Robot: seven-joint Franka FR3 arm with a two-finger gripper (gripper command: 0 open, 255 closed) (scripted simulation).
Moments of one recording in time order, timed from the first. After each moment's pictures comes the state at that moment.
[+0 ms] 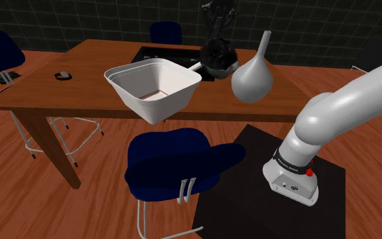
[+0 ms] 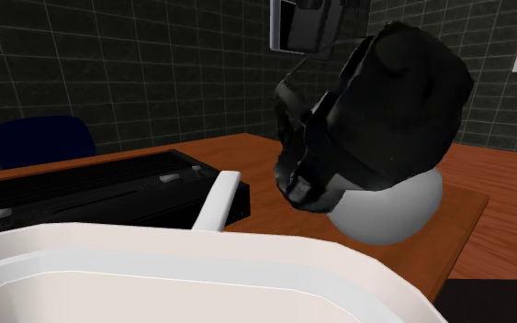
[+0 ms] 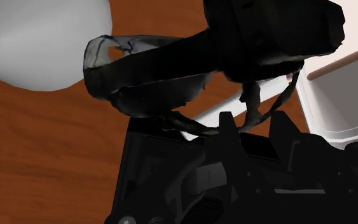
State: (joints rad) arm -0.12 -0.53 0.13 -2.07 0.03 1.73 0.55
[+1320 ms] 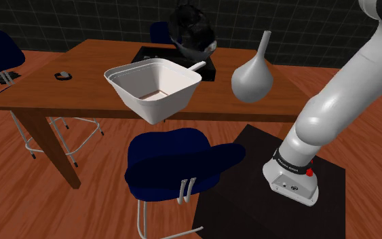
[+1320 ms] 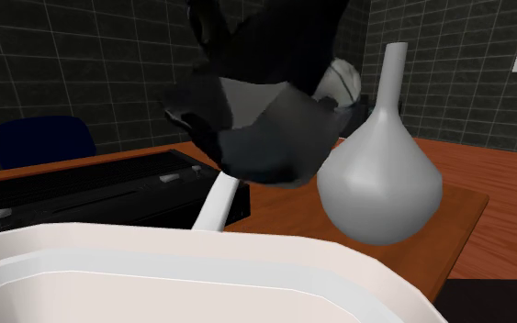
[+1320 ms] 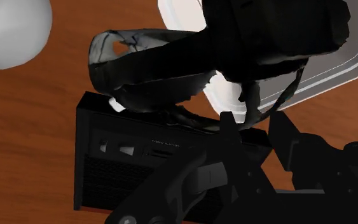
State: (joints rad) arm -0.08 -0.19 0.32 -1.51 -0.02 1.50 0.78
